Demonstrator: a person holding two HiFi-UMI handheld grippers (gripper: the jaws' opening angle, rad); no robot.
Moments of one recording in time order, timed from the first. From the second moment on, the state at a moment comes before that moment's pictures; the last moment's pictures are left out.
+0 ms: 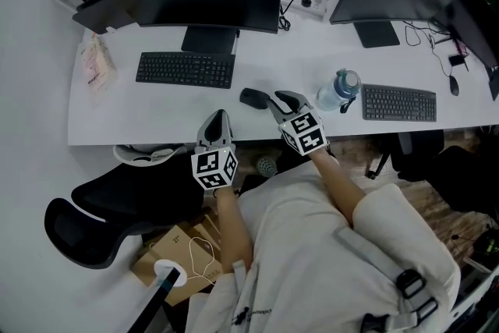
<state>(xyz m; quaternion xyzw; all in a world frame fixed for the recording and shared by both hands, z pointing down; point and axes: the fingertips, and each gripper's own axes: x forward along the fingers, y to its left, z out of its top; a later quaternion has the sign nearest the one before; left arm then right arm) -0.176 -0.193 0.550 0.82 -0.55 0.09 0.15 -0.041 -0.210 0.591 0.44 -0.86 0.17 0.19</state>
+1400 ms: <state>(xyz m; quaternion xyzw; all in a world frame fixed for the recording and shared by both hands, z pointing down) -0.165 -0.192 0.547 0.83 -0.54 0.10 0.14 -0.045 -0.210 0.573 0.43 -0.88 0.16 0.17</state>
